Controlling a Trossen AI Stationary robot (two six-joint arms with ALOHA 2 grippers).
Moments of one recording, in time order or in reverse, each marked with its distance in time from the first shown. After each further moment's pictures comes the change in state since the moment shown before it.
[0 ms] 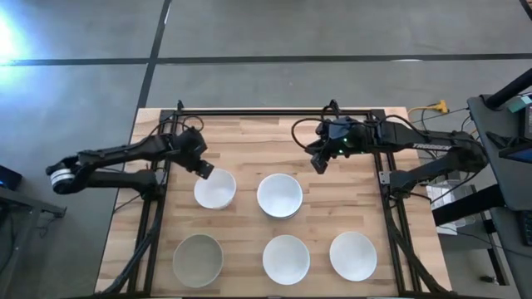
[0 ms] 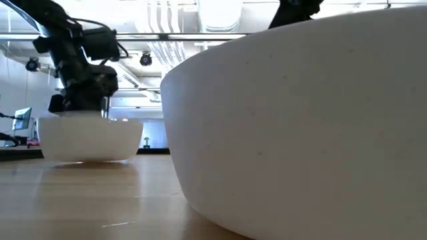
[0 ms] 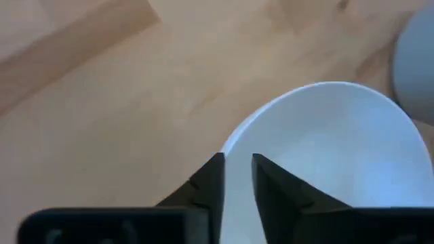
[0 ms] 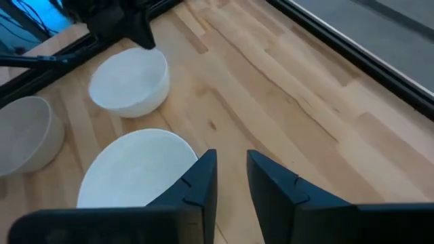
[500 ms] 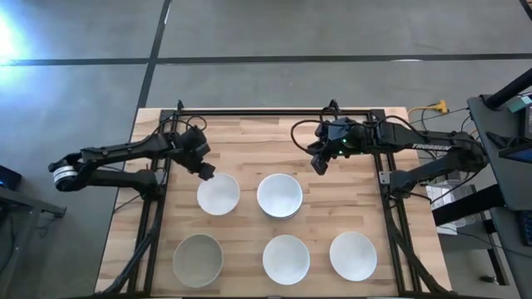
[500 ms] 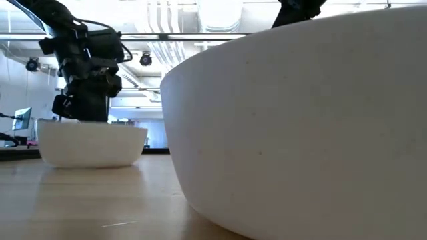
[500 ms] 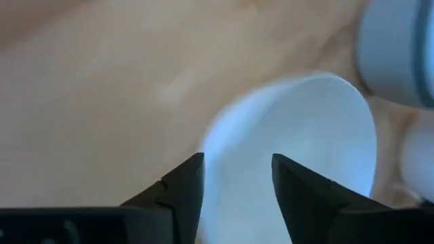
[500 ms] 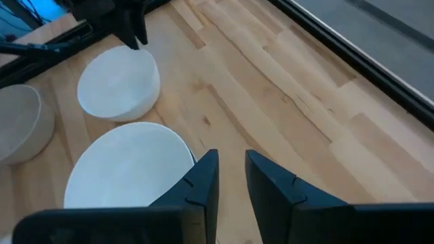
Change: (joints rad) left arm 0.000 0.040 0.028 -0.011 0.128 0.015; right arm 0.000 0.002 -0.008 -0.003 0.007 -0.054
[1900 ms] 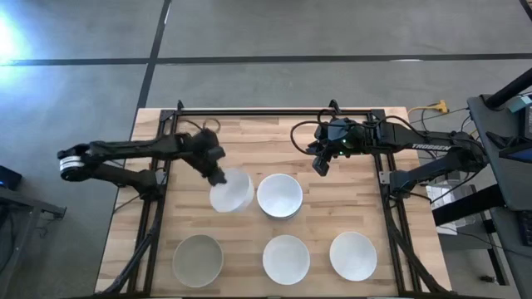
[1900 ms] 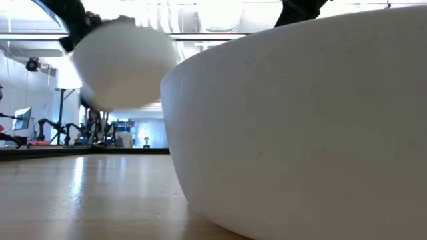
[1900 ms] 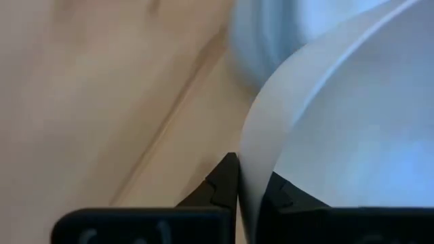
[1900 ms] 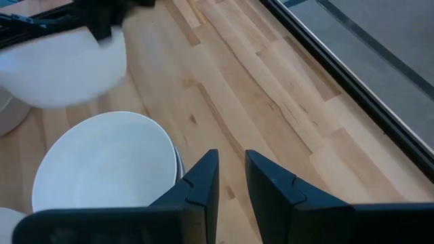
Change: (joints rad) left arm -0.159 0.100 0.120 0.173 0.137 -0.032; right arm 0.000 0.000 -0.003 -0.007 0.026 -0.124
